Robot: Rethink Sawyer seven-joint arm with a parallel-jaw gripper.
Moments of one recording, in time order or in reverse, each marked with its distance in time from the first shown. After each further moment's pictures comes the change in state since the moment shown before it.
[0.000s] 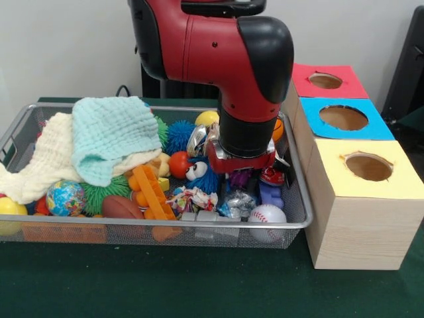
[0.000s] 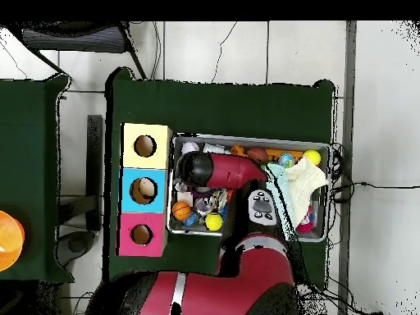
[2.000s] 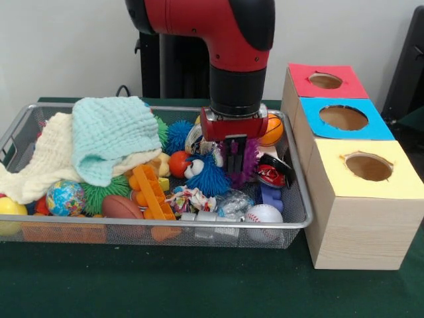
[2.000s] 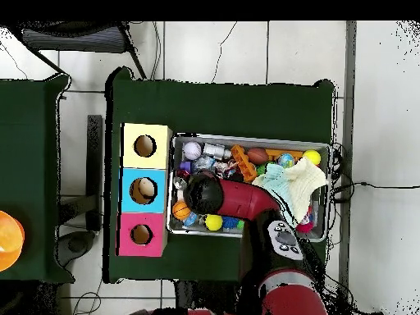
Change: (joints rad) arm -0.099 -0.193 0.071 0.308 0.017 -0.326 0.000
